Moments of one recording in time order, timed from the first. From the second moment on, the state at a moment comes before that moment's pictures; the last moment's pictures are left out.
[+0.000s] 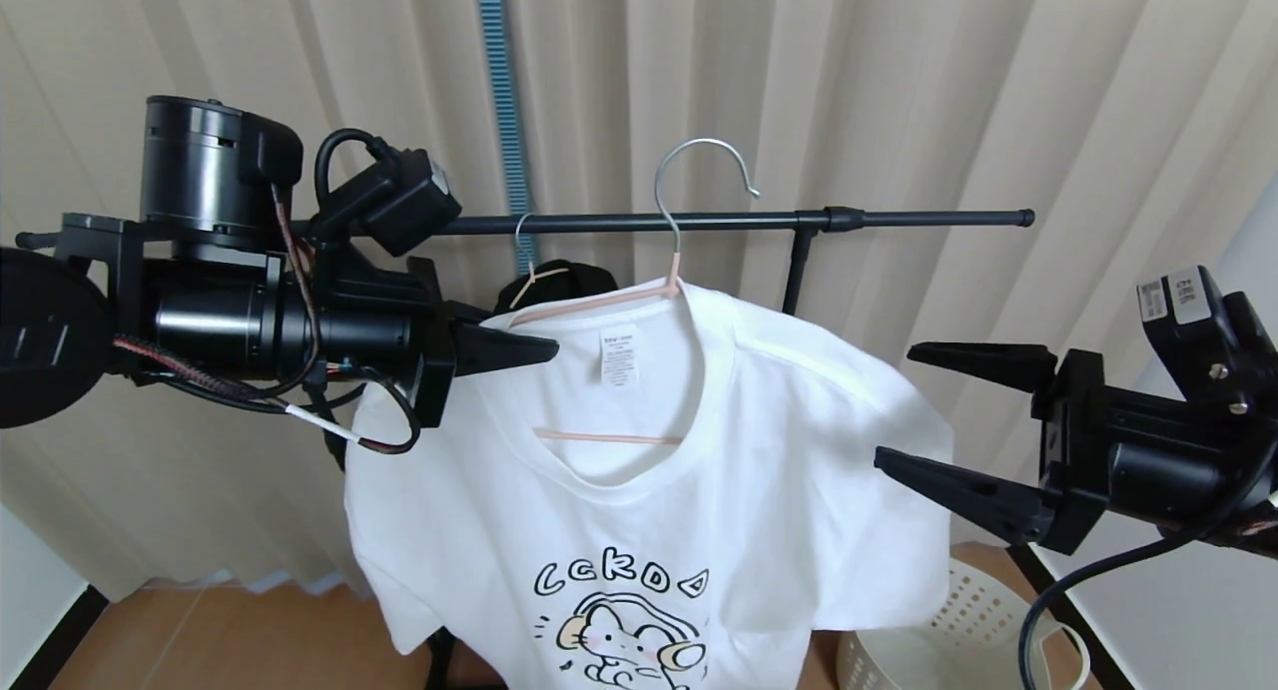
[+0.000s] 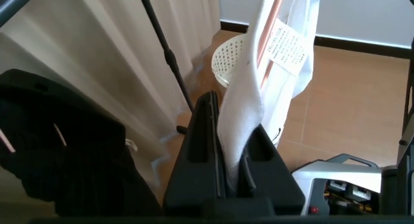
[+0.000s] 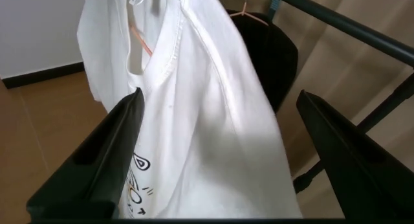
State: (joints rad) left arm -0.33 1.63 -1.17 0.01 -0.70 0.52; right arm 0.28 1.41 -0.52 -0.75 0.67 -0.21
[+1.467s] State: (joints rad) left arm -0.29 1.50 -1.01 -0.15 -0.69 0.46; right arm 0.14 1.68 -0.52 -0.70 0.72 -0.51
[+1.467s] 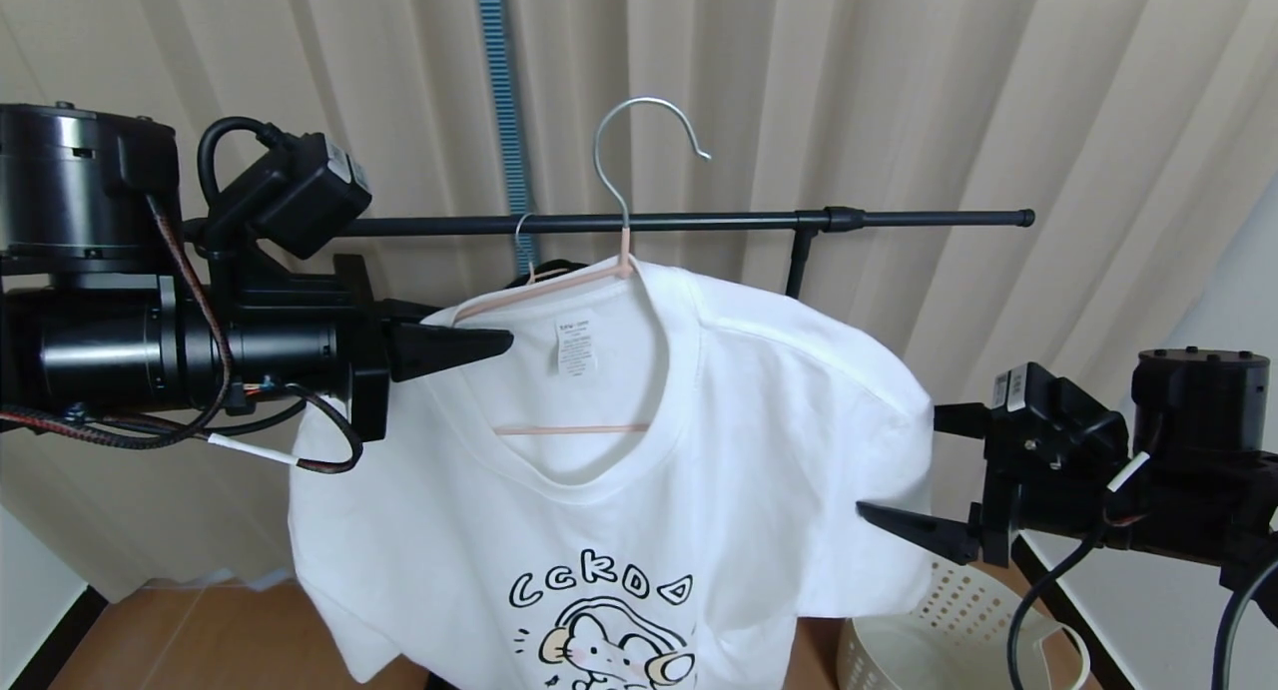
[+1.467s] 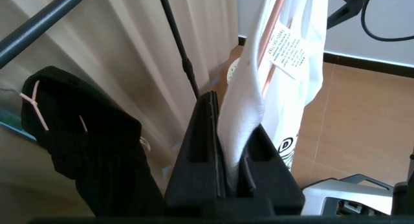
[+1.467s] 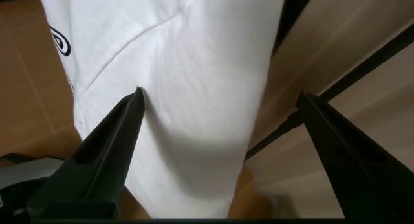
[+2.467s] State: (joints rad) left arm -0.30 1.49 -1.01 -0.15 -0.69 0.45; right arm 0.14 1.71 -0.52 -0.71 0.72 -0.51
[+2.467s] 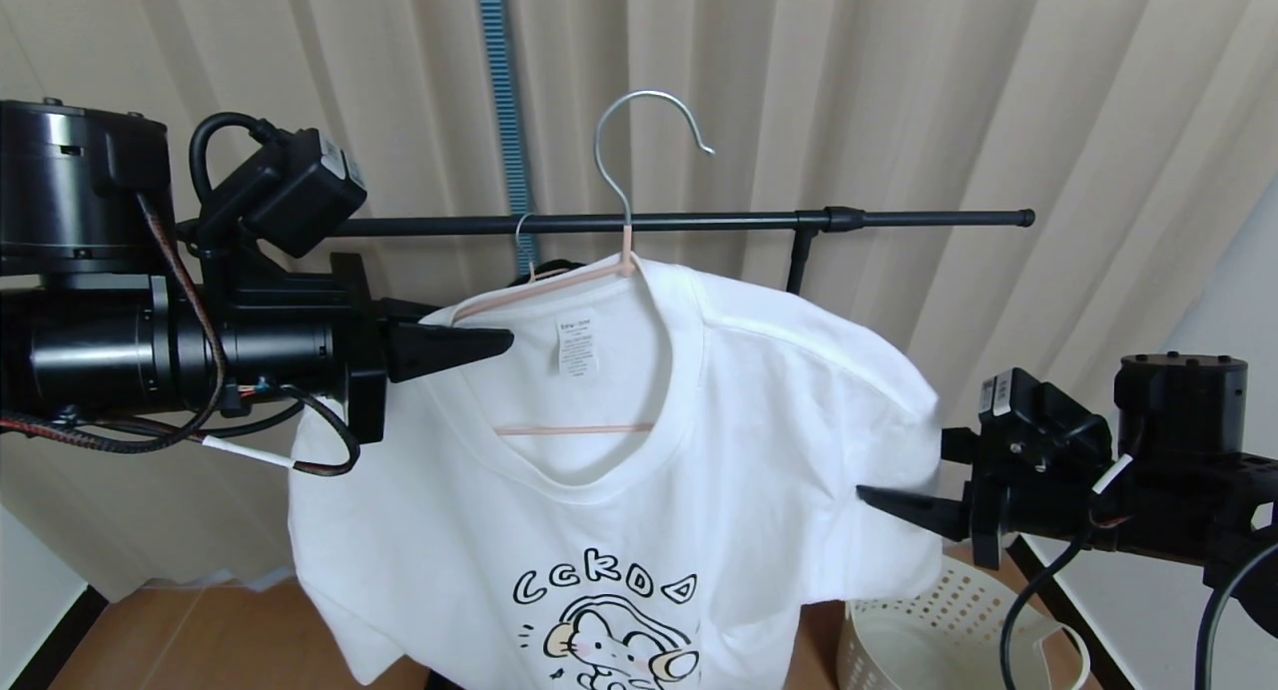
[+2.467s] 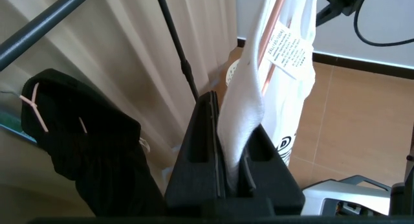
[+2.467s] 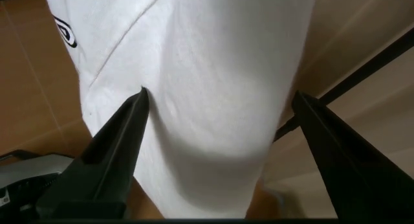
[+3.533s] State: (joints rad) left arm -0.29 1.49 -0.99 -0.15 -0.66 0.45; right arm 0.03 1.71 -0.60 -0.71 0.73 -0.50
